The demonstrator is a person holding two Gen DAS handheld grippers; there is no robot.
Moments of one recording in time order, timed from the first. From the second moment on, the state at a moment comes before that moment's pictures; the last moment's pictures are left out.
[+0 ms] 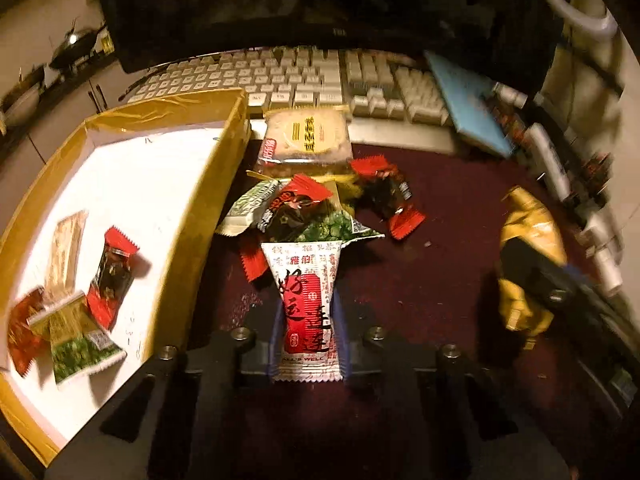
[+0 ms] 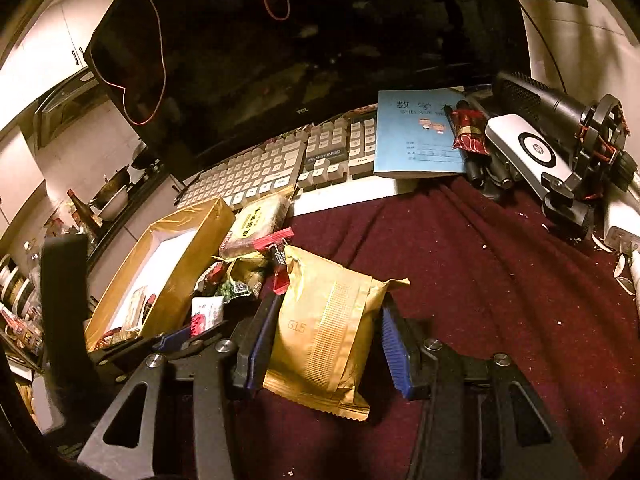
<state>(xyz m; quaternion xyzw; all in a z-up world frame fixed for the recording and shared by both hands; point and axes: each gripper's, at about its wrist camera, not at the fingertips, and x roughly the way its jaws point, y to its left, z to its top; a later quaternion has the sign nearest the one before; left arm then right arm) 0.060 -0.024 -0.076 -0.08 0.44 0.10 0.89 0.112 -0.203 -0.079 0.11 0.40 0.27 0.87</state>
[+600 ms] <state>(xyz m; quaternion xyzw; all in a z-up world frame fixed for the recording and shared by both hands) -0.034 0.089 0.014 -0.22 0.30 0.11 0.92 0.085 -0.155 -0.047 0.07 0.38 0.38 0.84</state>
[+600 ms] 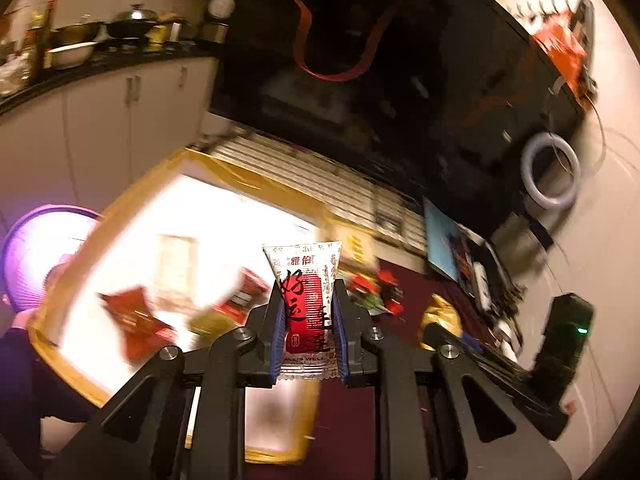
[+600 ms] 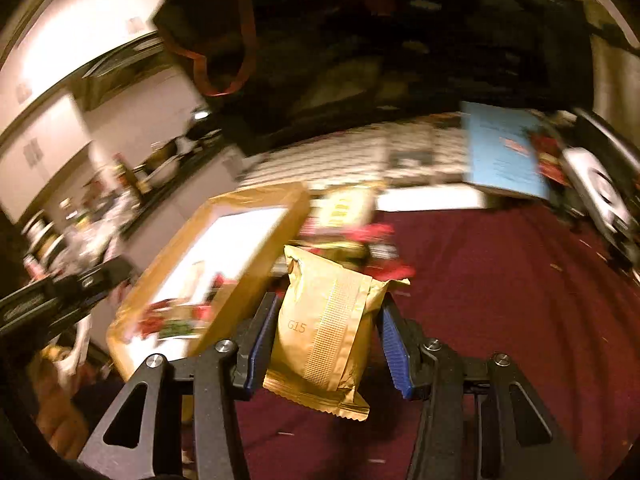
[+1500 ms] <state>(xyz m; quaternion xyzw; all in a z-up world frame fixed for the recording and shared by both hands) 0.033 0.219 -0.071 -0.21 0.47 0.21 0.83 0.141 0.093 -0.066 -0.14 0.47 0.37 0.79</state>
